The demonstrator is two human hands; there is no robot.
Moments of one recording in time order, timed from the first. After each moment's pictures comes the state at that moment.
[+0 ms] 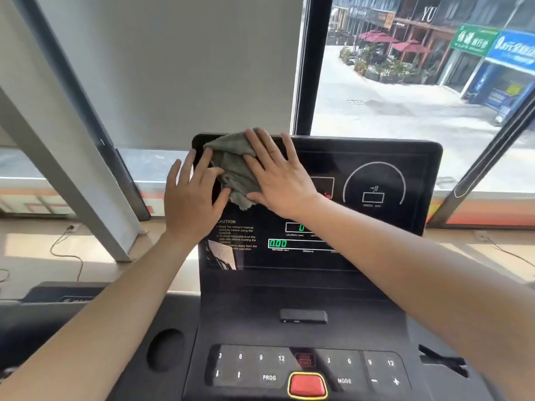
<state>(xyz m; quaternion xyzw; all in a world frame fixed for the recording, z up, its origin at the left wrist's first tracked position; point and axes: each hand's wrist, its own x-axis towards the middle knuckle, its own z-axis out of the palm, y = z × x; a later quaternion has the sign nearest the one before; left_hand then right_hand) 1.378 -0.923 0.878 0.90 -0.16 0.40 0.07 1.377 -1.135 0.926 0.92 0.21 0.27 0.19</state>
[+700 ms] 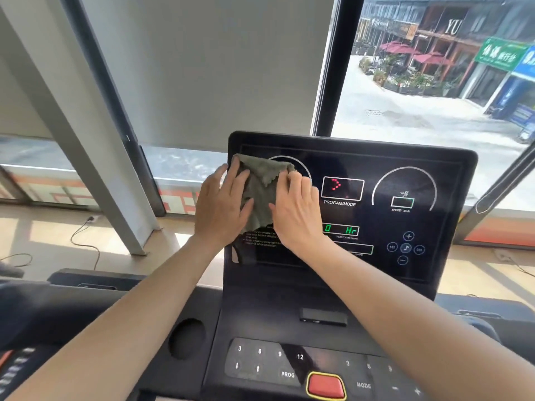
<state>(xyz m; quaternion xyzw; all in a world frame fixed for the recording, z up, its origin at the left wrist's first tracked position) 1.368 -0.908 0.856 0.92 -0.17 0.34 0.09 1.332 -1.079 0.882 0.96 0.06 0.27 0.02</state>
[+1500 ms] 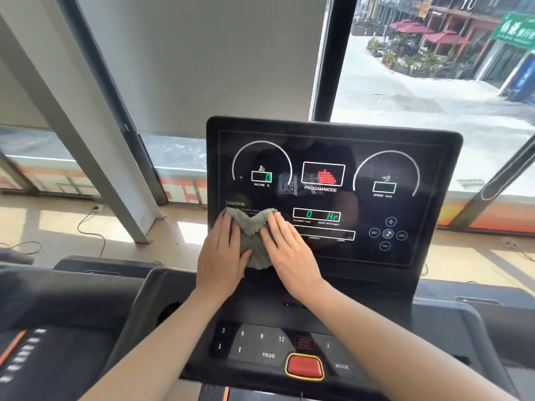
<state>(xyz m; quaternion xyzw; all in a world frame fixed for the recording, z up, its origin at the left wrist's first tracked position) 1.285 -0.942 0.759 0.96 -0.13 0.22 0.04 1.273 -1.131 0.780 0.95 0.24 0.20 0.05</state>
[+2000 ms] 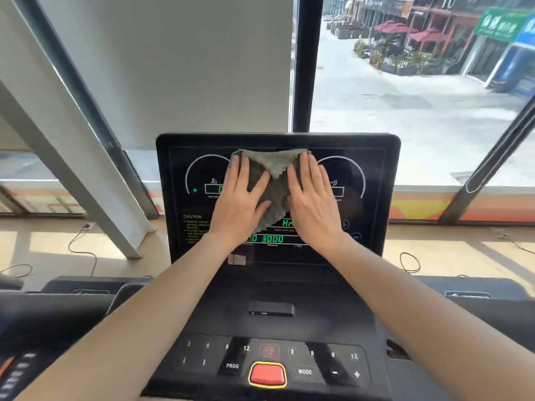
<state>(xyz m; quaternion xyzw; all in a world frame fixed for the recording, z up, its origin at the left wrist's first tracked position) 1.353 -1.065 0.864 0.91 -0.27 0.30 0.05 1.314 -1.253 0.876 0.95 0.10 0.30 0.01</state>
